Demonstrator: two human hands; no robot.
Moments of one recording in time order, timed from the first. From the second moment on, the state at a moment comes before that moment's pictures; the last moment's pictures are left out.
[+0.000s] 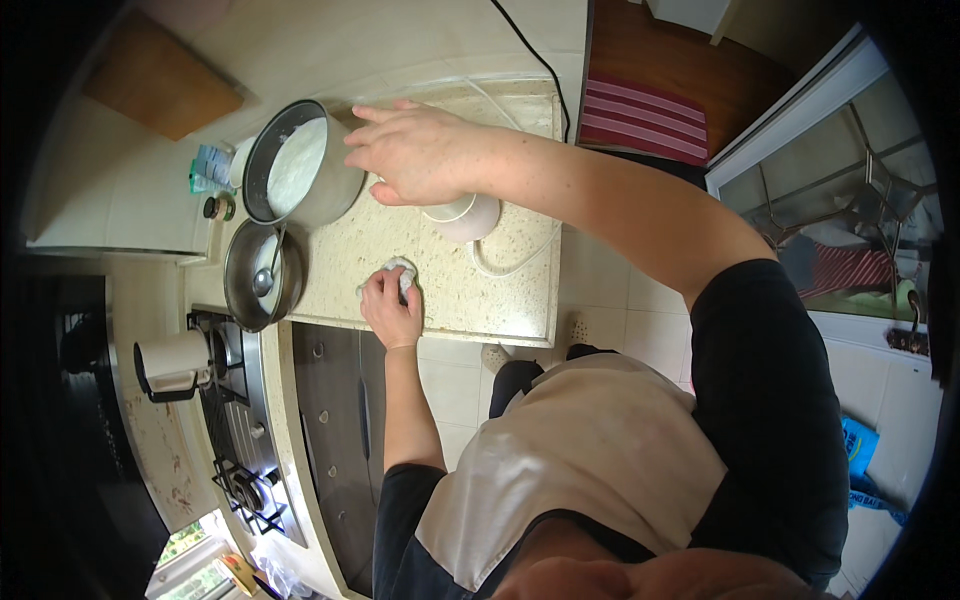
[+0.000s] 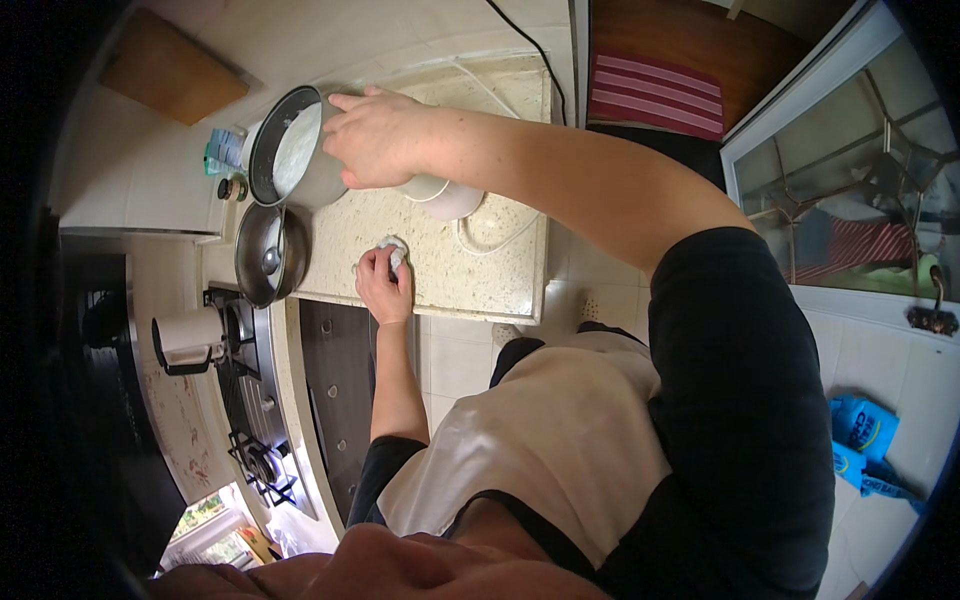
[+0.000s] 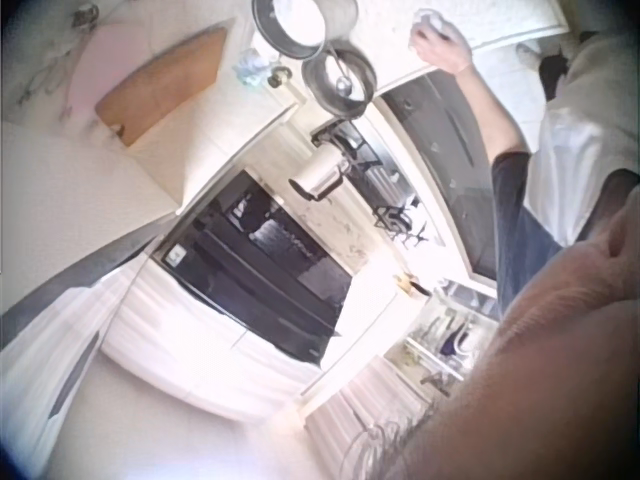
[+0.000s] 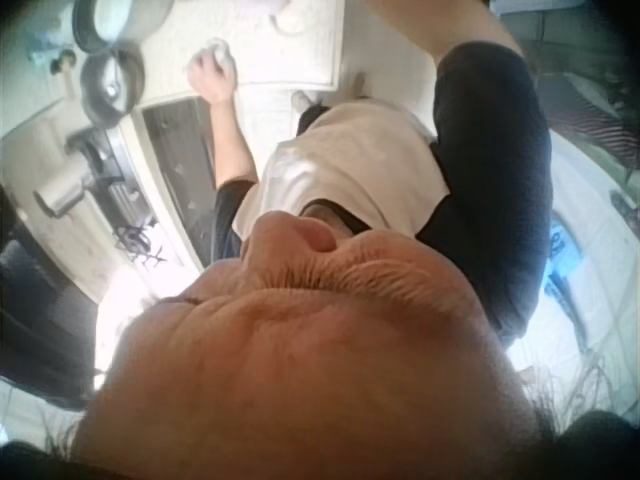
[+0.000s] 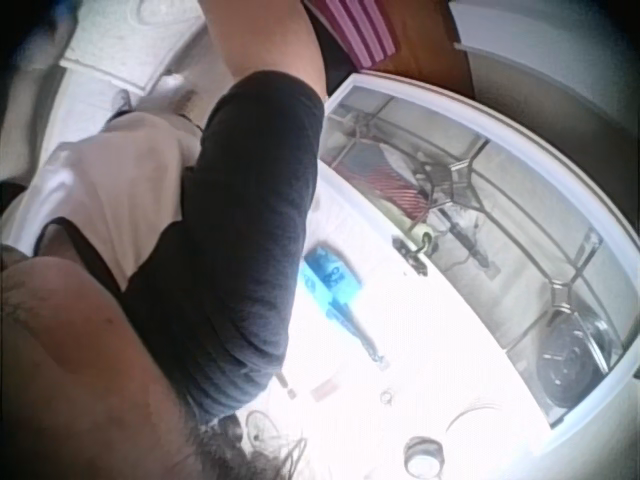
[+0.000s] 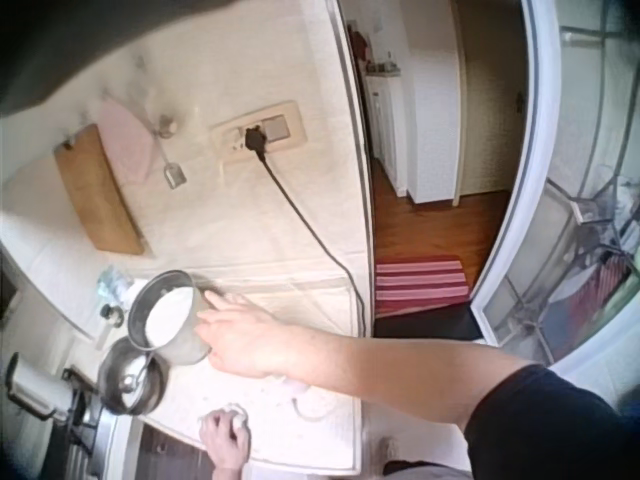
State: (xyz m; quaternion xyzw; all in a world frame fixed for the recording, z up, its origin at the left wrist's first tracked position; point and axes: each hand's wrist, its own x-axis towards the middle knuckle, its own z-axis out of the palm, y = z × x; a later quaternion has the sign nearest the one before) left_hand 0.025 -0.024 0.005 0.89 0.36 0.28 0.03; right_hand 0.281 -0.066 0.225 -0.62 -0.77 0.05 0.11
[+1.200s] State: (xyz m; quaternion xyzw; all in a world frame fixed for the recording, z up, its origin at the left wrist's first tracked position) left_hand 0.121 -0.047 0.196 0.81 0.27 0.49 0.18; right_hand 0.277 -0.056 0.209 -0.56 -0.71 0.23 0.35
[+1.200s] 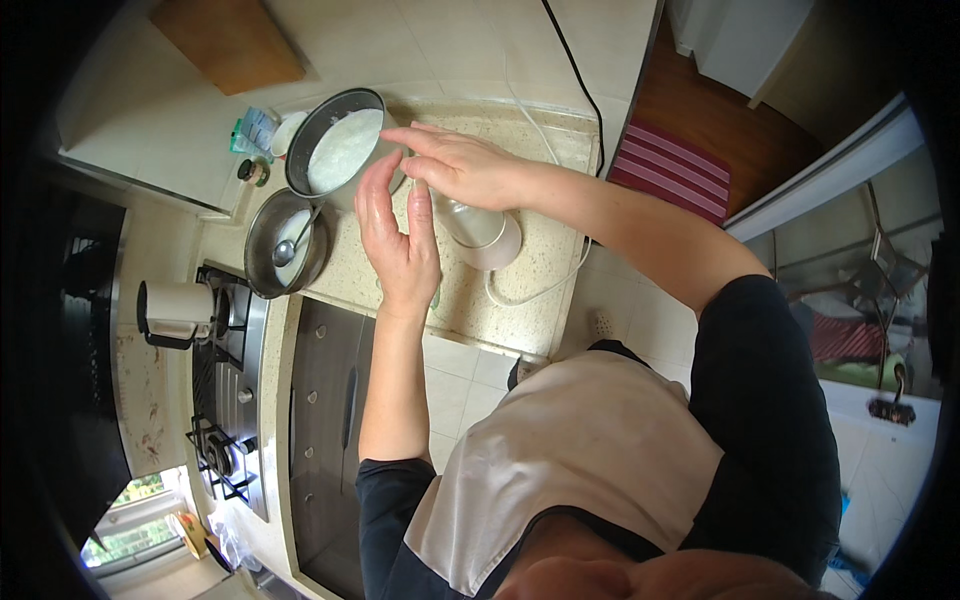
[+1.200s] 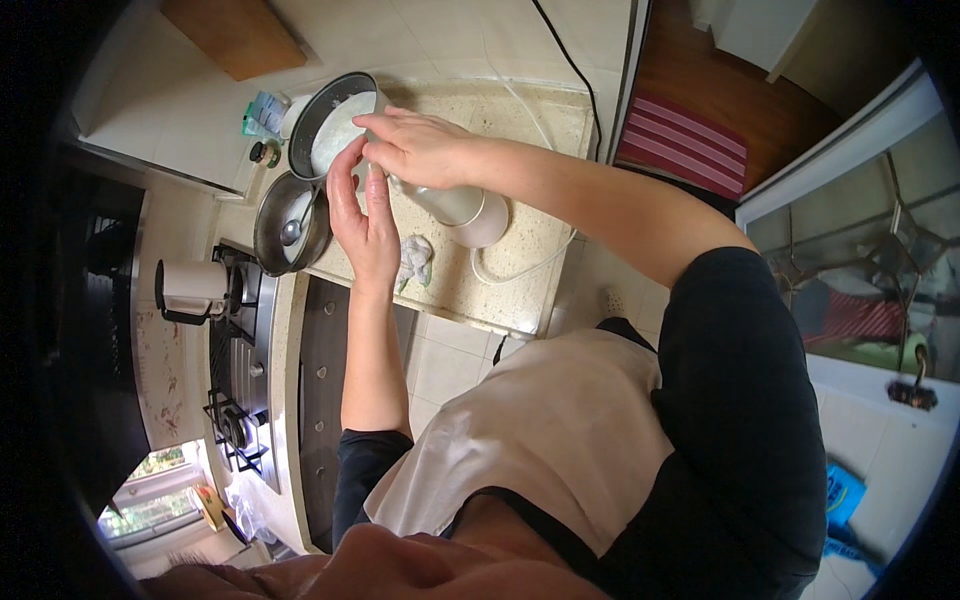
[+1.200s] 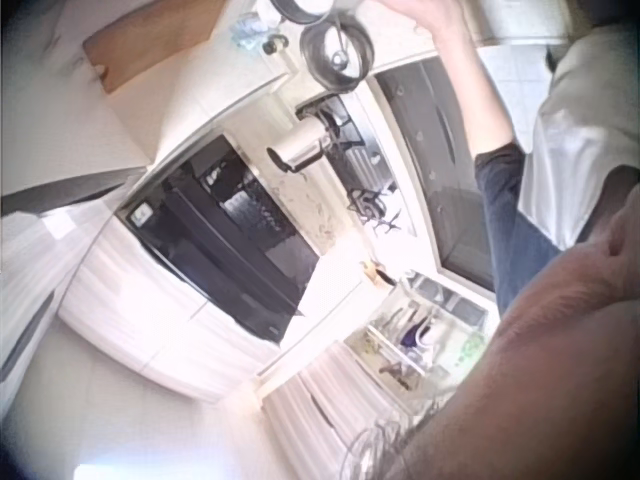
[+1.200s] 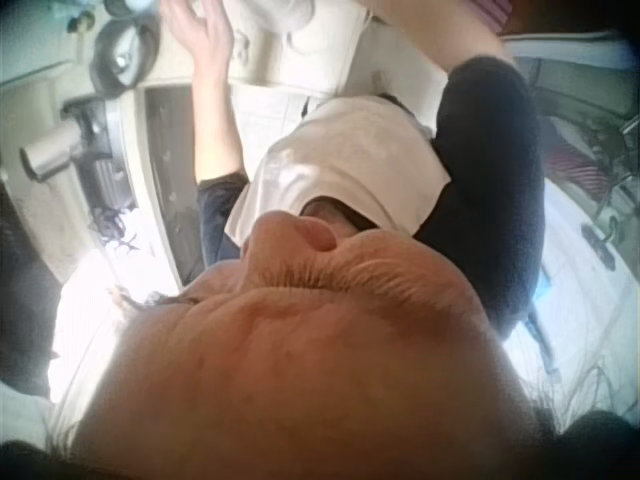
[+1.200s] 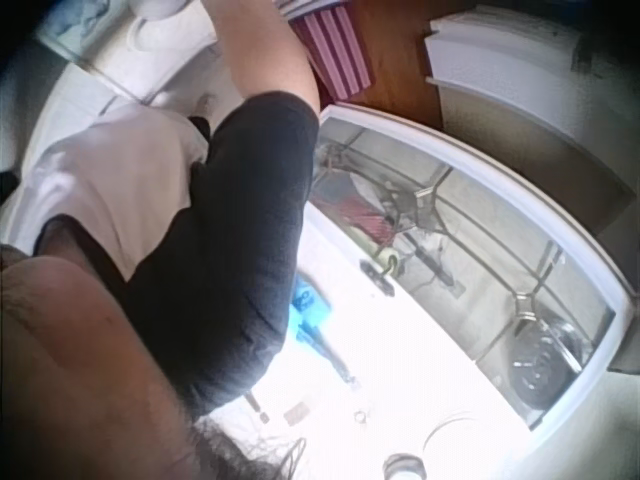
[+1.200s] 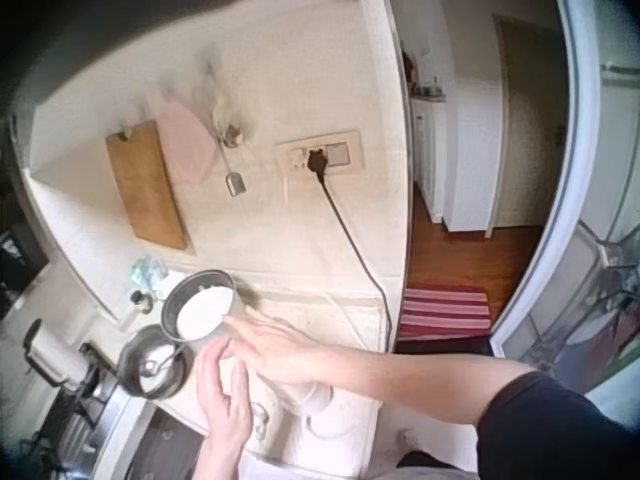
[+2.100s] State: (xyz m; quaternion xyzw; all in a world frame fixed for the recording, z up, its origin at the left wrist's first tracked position) left_hand 0.206 -0.047 0.221 0.84 0.53 0.15 0.02; right_hand 0.374 -0.097 0.197 -0.30 -0.63 0.35 0.63
